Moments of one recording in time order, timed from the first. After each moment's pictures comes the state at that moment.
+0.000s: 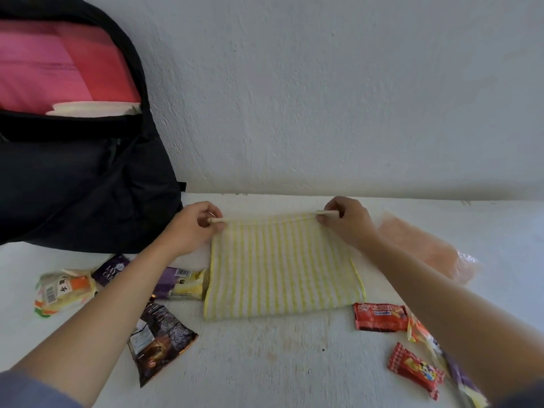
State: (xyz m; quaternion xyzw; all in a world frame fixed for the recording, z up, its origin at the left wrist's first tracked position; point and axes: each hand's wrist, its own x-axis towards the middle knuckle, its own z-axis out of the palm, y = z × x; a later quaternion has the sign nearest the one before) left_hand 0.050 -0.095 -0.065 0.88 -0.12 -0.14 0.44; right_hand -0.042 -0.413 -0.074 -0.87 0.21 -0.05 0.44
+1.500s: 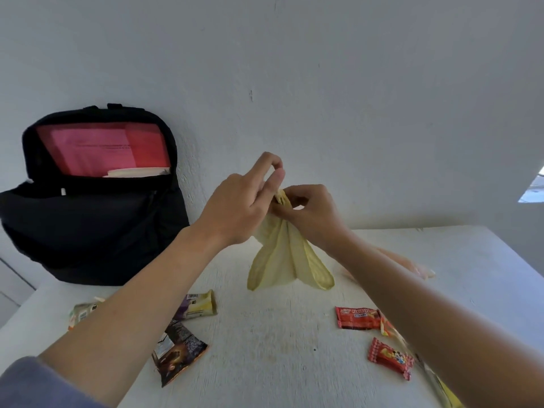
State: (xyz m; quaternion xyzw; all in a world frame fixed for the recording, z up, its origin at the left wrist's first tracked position) left_hand -0.070 -0.167 0.121 0.80 -0.45 0.16 0.37; right_hand -0.127 -0.317 0.095 -0.81 -0.01 -0.21 0.55
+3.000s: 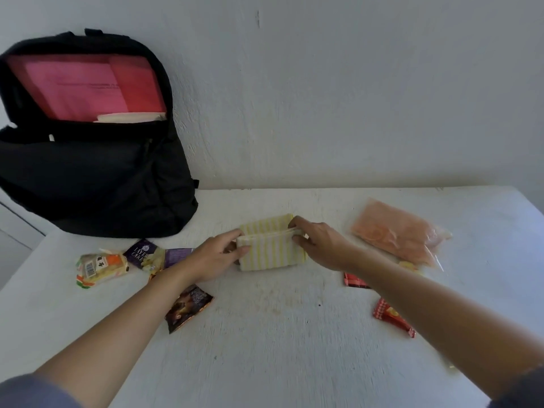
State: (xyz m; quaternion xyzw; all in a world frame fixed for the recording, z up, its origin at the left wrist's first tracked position) left_hand -0.055 -0.085 -0.052 0.86 -0.25 -0.25 0.38; right_hand -0.124 -0.347 -0.058 -0.96 -0.09 0.02 0.27
